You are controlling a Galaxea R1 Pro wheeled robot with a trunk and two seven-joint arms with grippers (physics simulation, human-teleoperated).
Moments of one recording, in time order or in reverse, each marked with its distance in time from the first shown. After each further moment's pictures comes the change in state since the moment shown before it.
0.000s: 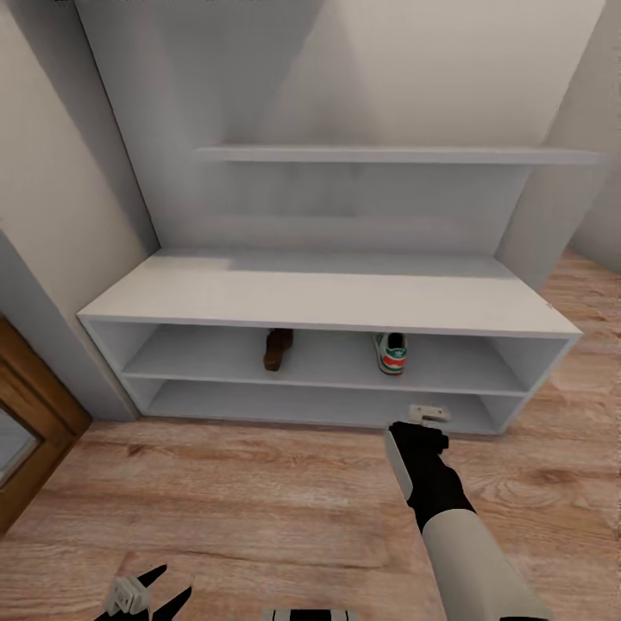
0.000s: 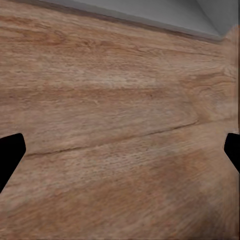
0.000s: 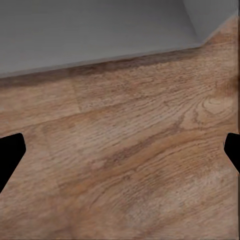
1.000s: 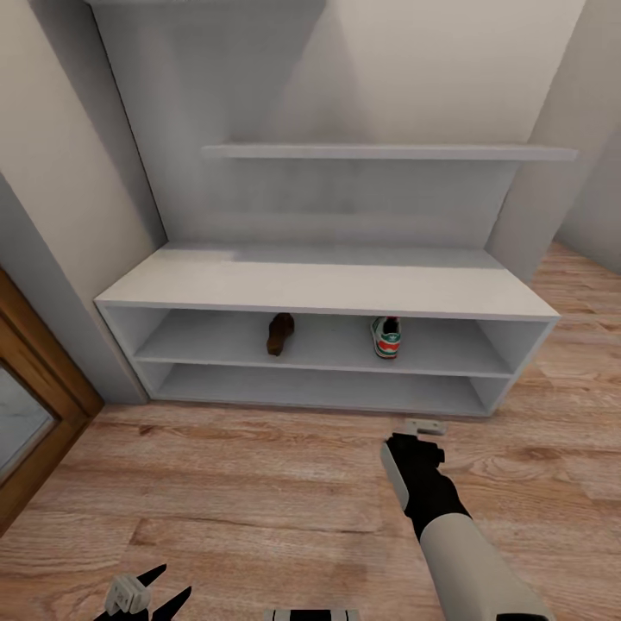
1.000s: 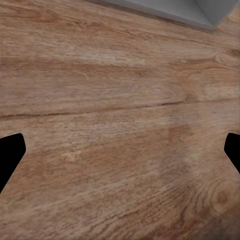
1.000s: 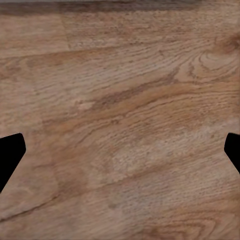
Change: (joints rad) left arm 0.000 0.000 0.002 -0.001 0.000 0.000 0.001; right arm 0.003 0.000 0.006 0.099 -0.001 -0.007 0.005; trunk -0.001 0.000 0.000
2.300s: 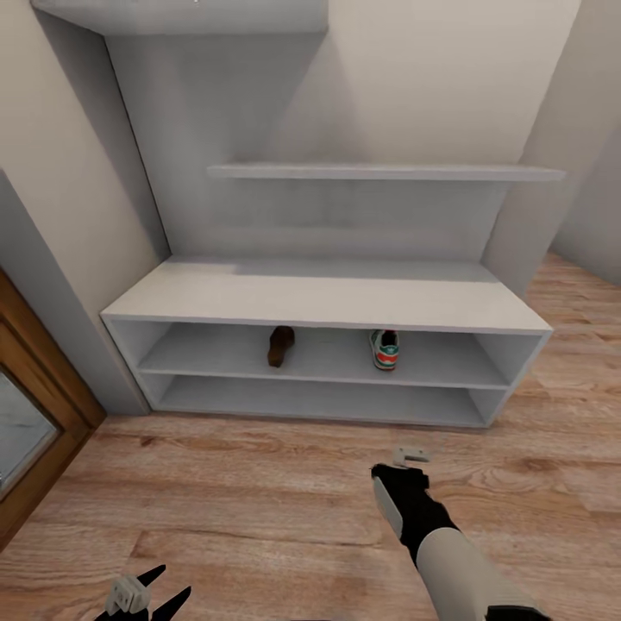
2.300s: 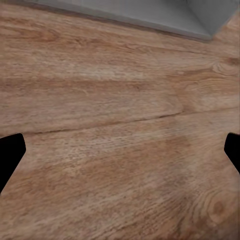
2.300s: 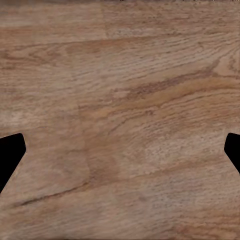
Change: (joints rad) left arm 0.000 0.000 0.001 0.001 -0.001 0.001 0.009; right arm 0.003 0.000 0.004 0.262 0.006 -0.250 0.125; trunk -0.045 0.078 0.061
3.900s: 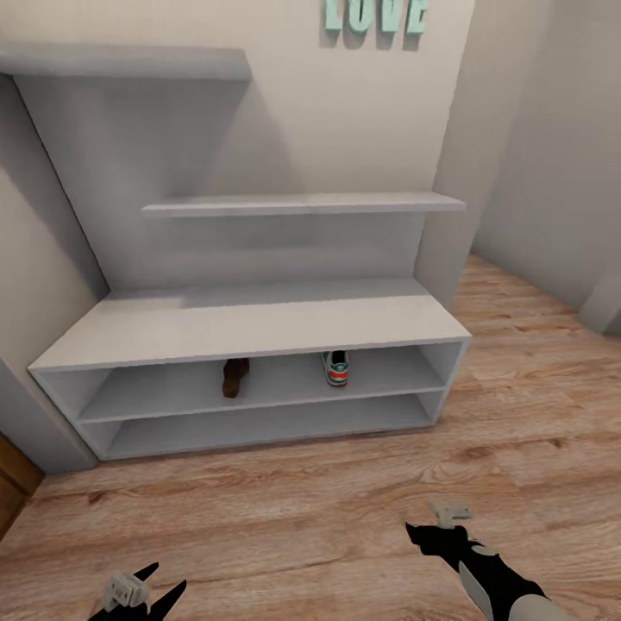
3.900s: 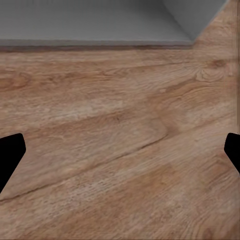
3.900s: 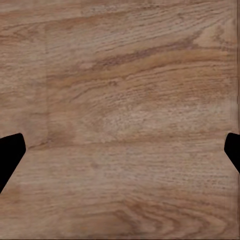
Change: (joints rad) left arm 0.000 -0.002 0.007 0.001 0.002 -0.003 0.081; right arm 0.123 -0.279 0.007 0.260 0.019 -0.388 0.647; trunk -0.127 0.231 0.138
